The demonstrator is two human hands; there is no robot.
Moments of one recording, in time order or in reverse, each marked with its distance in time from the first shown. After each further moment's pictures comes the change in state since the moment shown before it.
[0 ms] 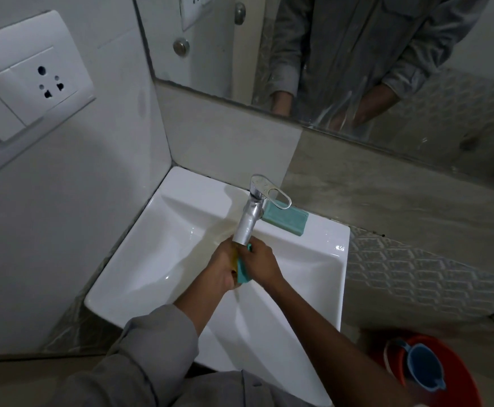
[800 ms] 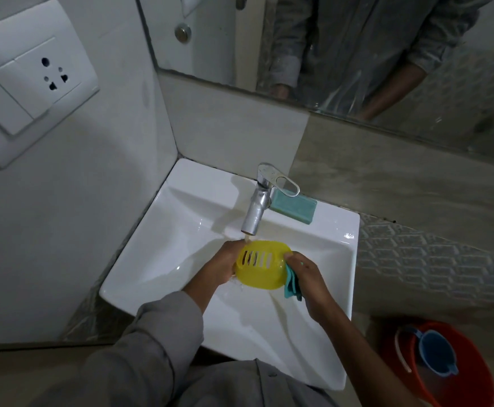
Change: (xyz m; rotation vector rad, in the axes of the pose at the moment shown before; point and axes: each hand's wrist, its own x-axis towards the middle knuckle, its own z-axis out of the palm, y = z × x) left_hand 0.014 -0.002 -0.029 0.431 -0.018 0.182; right_hand -0.060 0.057 -0.038 0.582 0.025 0.124
